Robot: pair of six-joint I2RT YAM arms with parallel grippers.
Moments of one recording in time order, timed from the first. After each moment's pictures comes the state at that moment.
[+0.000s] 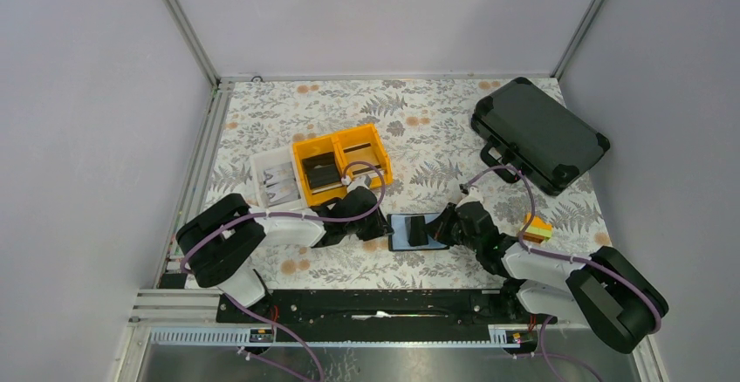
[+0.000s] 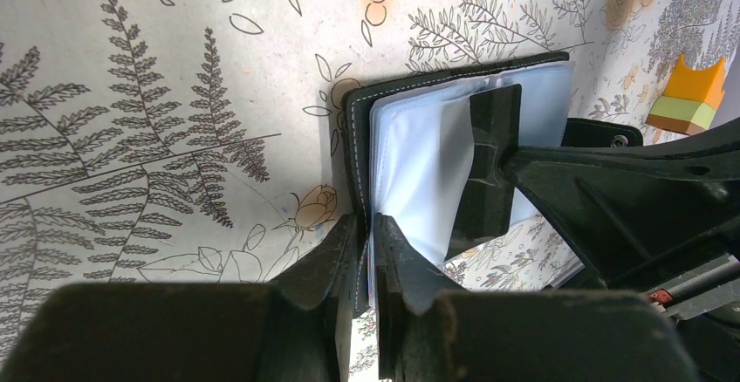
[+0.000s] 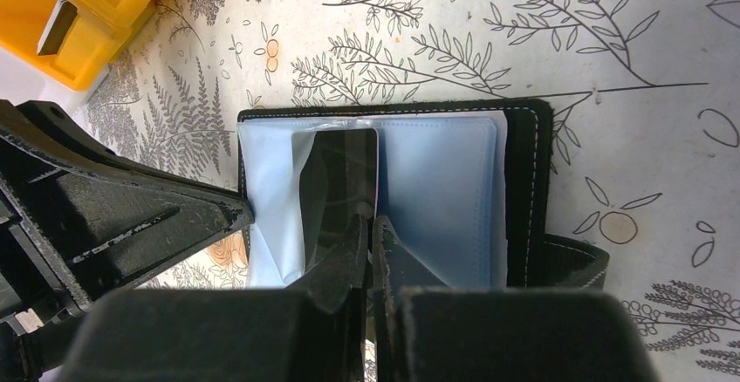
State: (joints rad) left arm -0.94 1.58 0.64 0.15 -0.01 -1.11; right arm 0.65 1.14 0.15 0.37 -0.01 0.88
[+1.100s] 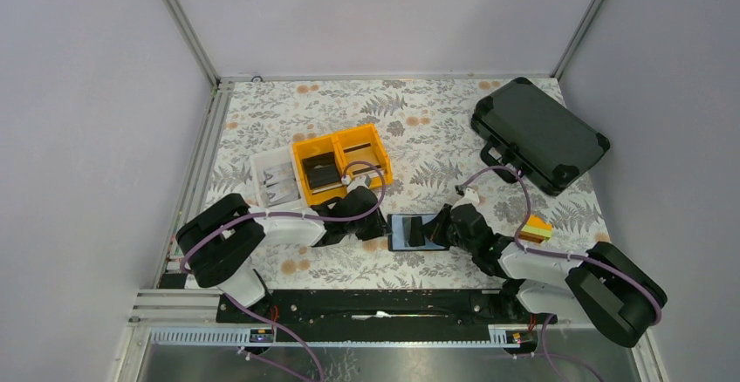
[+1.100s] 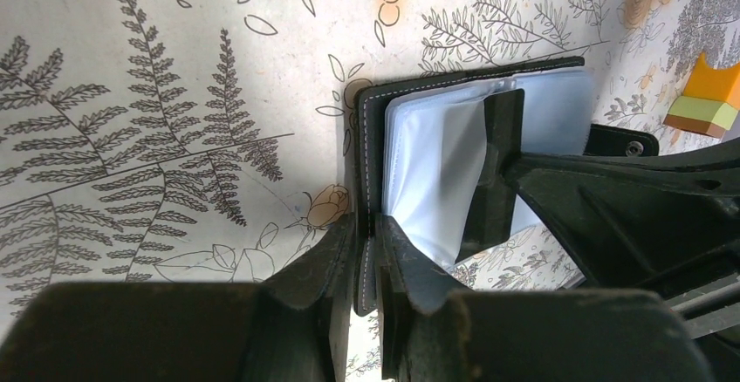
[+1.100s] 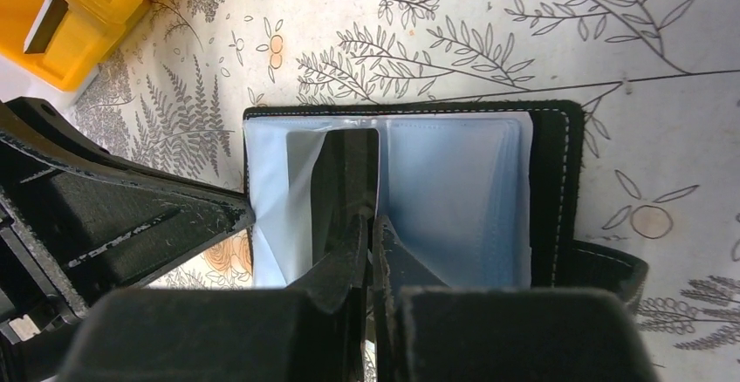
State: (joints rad) left arm -0.94 1.58 0.65 0.12 -0.02 -1.09; right arm 0.72 1.14 0.16 0.36 0.07 0.91
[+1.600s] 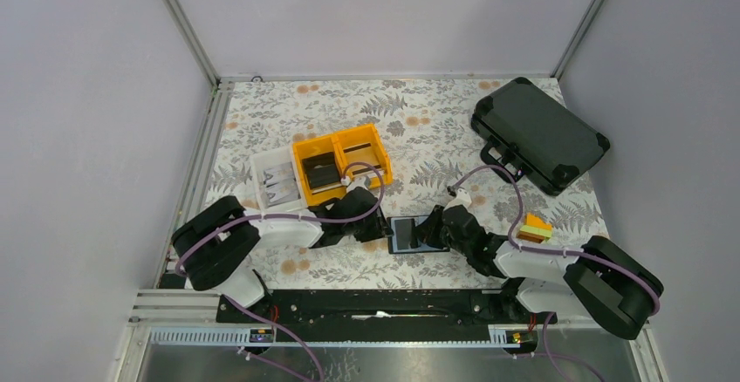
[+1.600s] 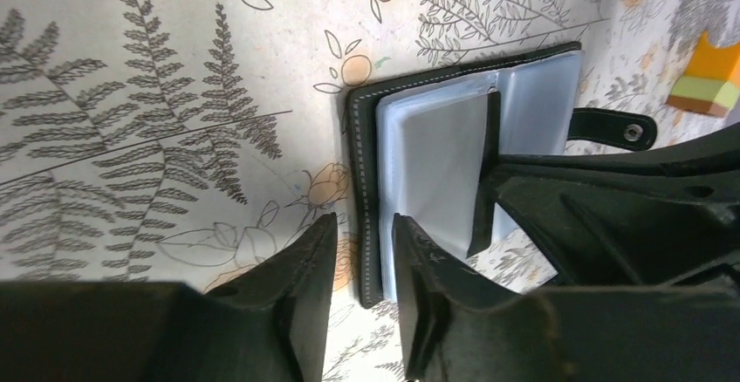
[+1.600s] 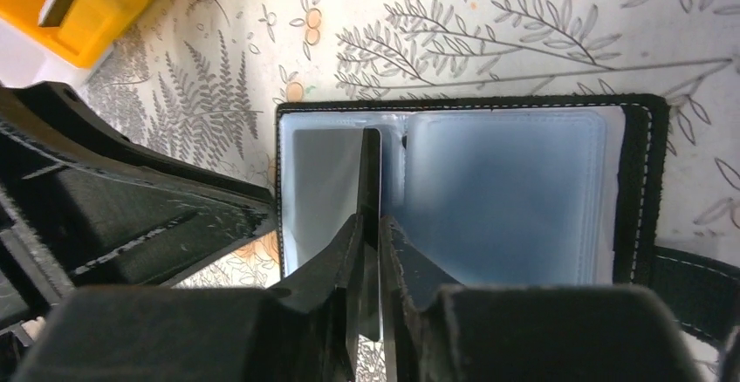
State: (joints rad) left arm -0.94 1.56 0.63 0.12 0.00 -1.08; right arm 0.81 1.20 0.21 0.38 0.12 0.95
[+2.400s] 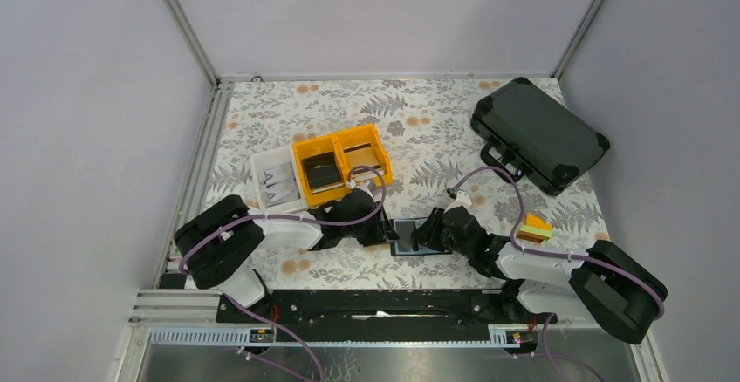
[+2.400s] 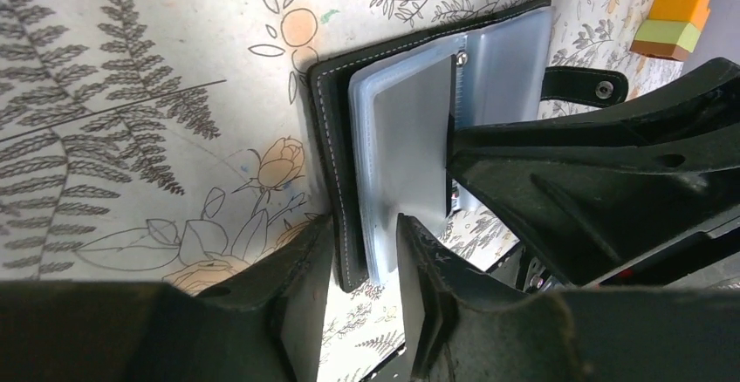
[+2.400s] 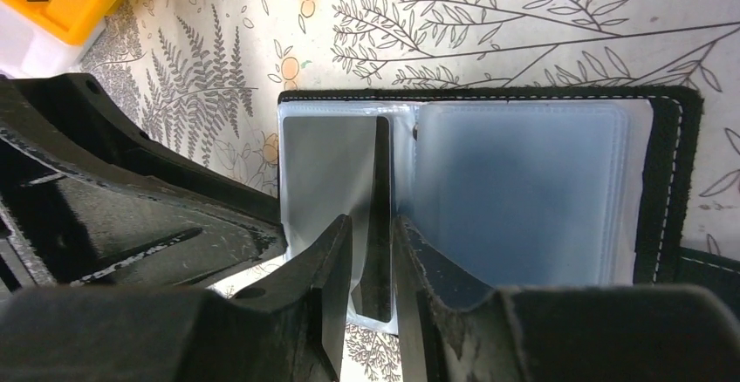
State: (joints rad) left arm -0.94 1.56 0.59 0.21 0.12 -1.08; right arm 0.82 1.15 0.20 0.29 0.09 0.96
